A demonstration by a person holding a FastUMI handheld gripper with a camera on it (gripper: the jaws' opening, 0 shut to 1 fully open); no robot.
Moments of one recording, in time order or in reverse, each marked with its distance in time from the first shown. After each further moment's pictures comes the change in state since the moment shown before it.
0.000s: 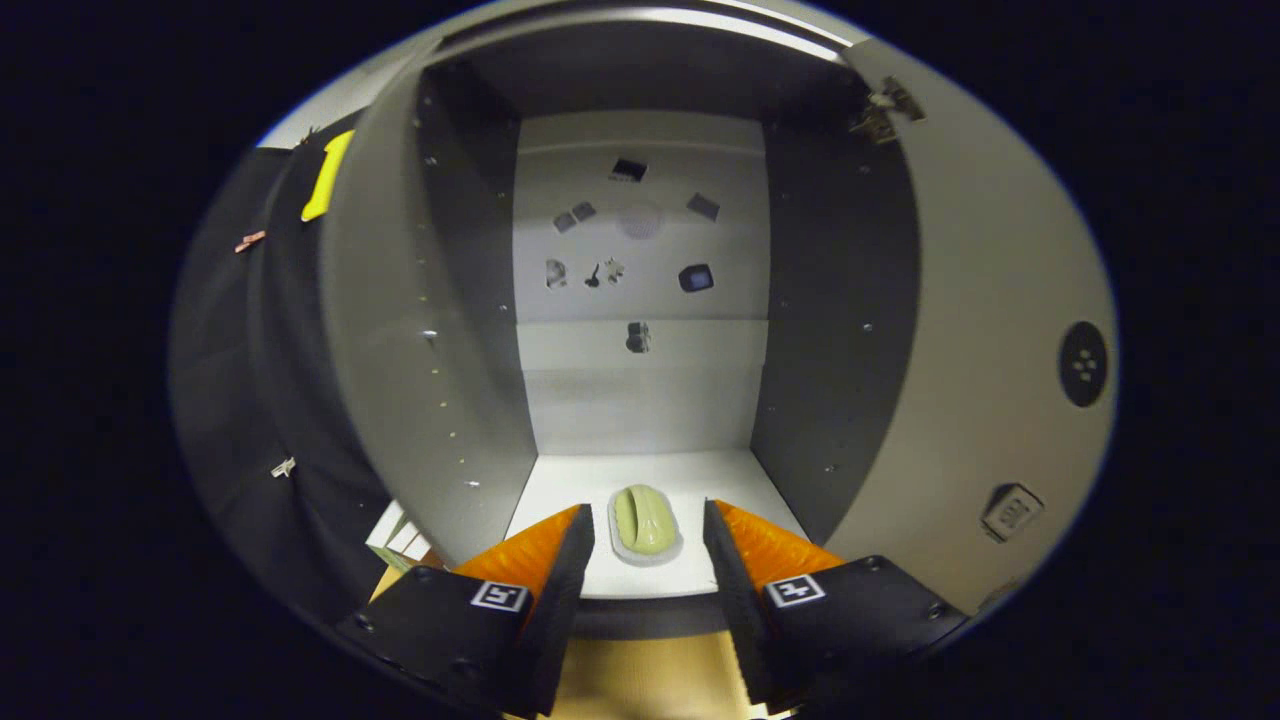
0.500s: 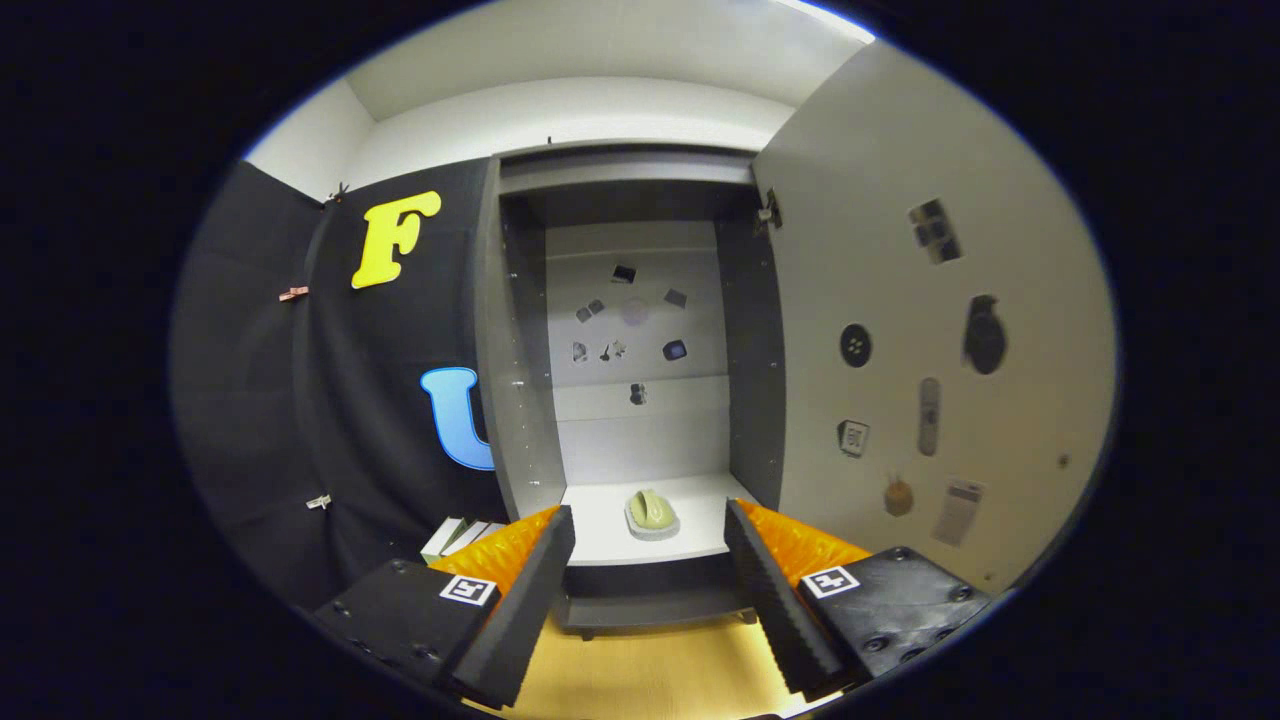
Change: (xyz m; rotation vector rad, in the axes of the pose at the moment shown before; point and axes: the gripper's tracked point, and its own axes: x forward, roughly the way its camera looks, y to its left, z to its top) arm -0.187 -0.002 -0.020 0.044 -0.241 -0.020
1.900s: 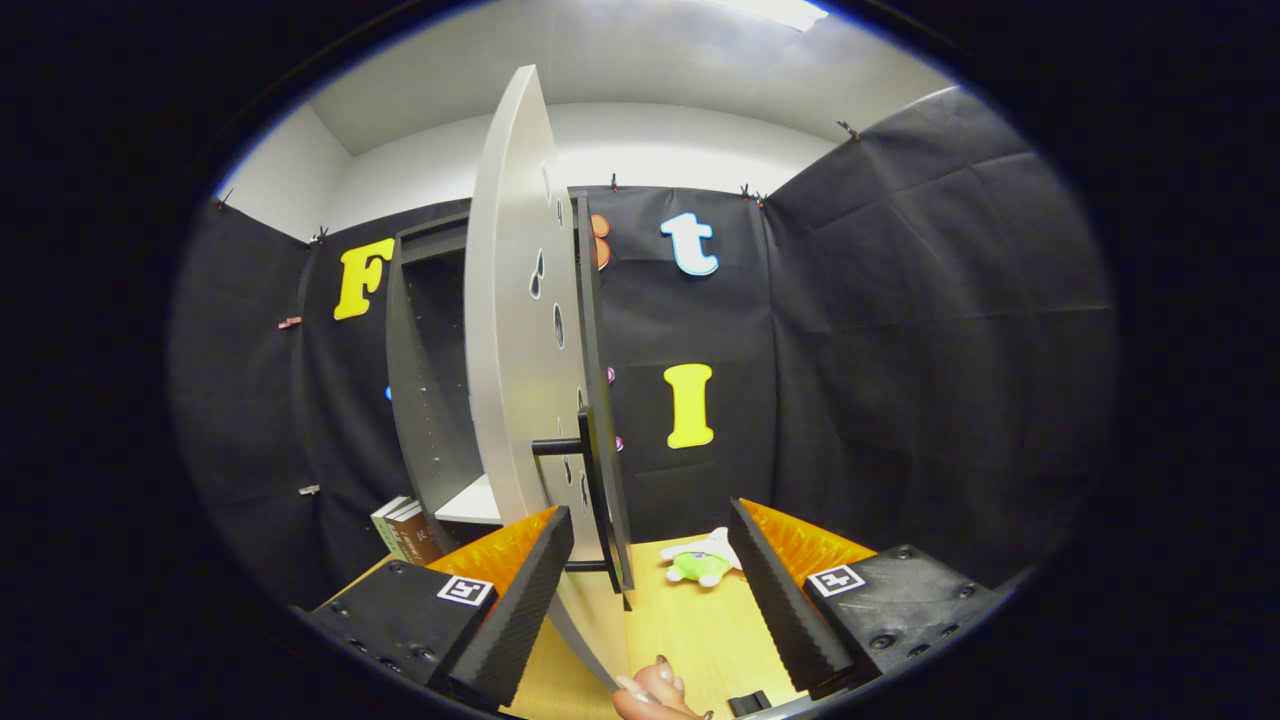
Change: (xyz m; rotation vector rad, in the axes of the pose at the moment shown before) arm -0.098 -0.272 0.016 0.062 -0.010 0.034
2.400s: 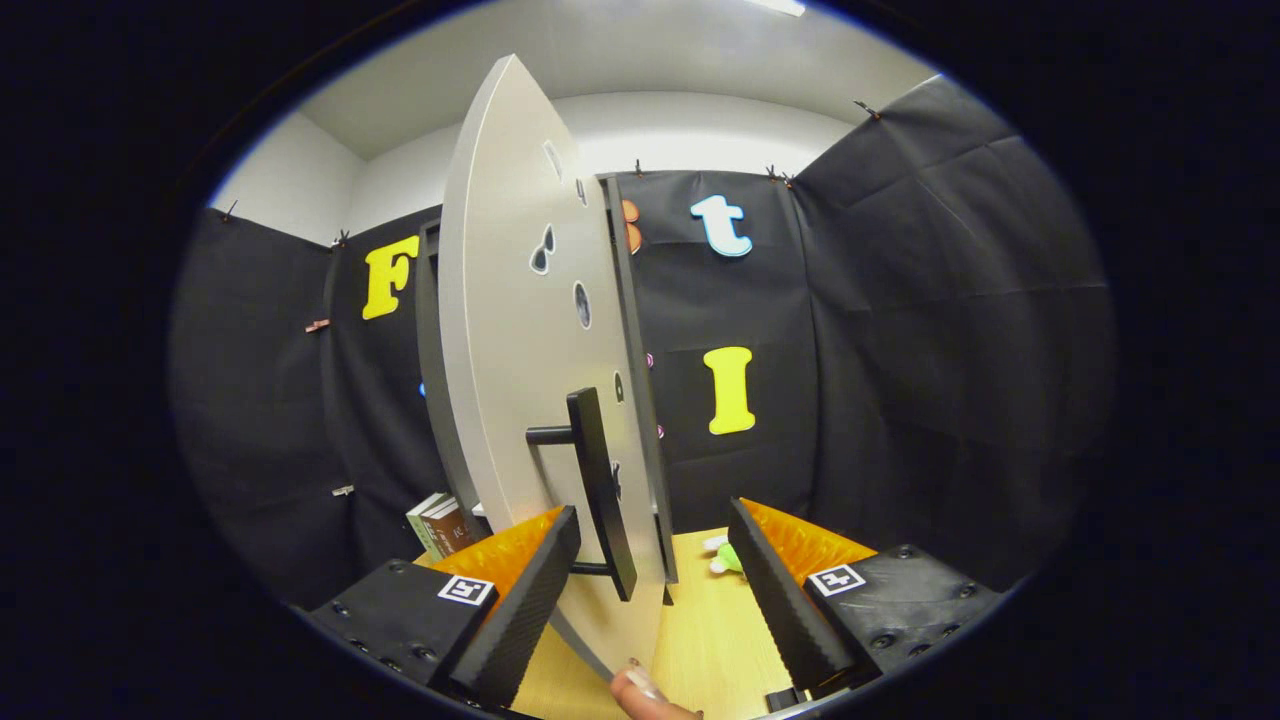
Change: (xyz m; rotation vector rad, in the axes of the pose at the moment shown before) arm 0.017 0.048 -0.016 0.008 0.027 0.083
